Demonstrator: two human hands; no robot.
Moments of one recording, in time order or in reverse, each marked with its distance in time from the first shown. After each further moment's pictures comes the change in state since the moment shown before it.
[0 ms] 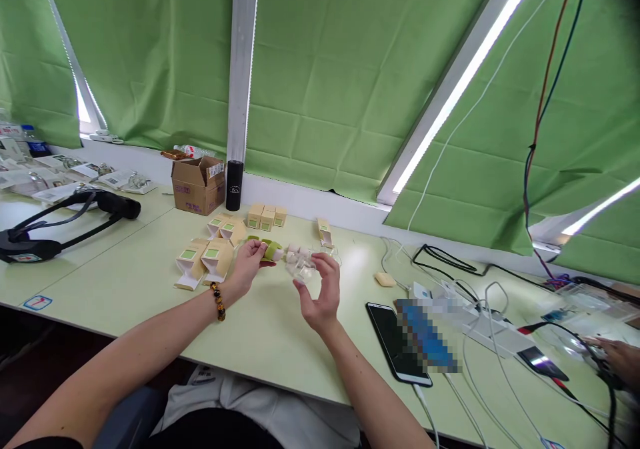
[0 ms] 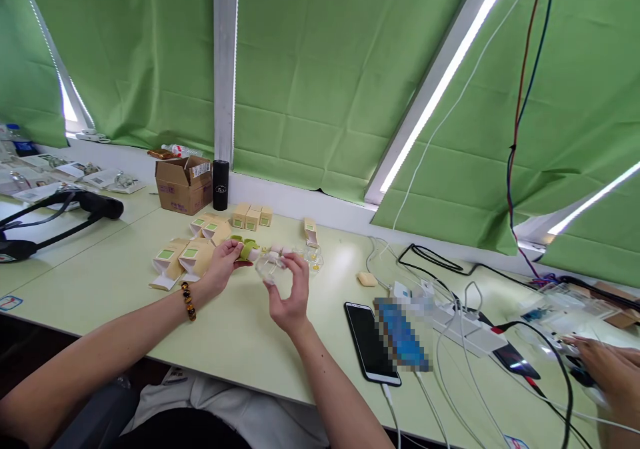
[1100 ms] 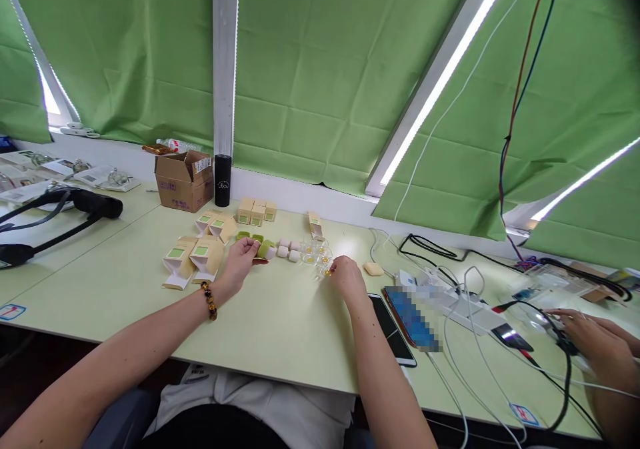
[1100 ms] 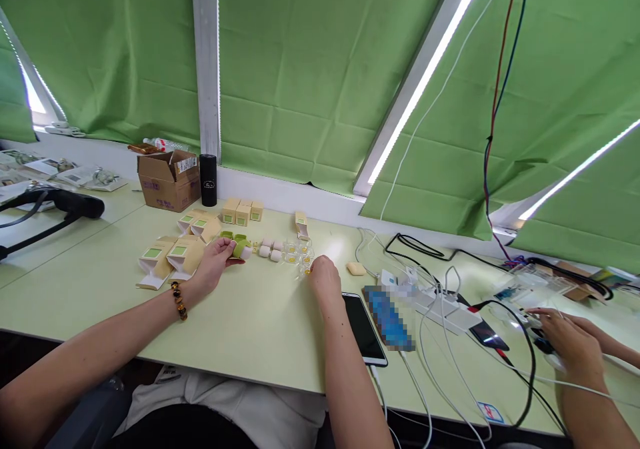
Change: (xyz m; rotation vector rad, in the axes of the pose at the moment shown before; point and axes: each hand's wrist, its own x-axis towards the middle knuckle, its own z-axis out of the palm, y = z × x) left_hand -0.004 0.001 0.002 0.056 -0.036 -0.013; right_hand 0.024 0.085 -0.077 -0.910 -0.620 0.702
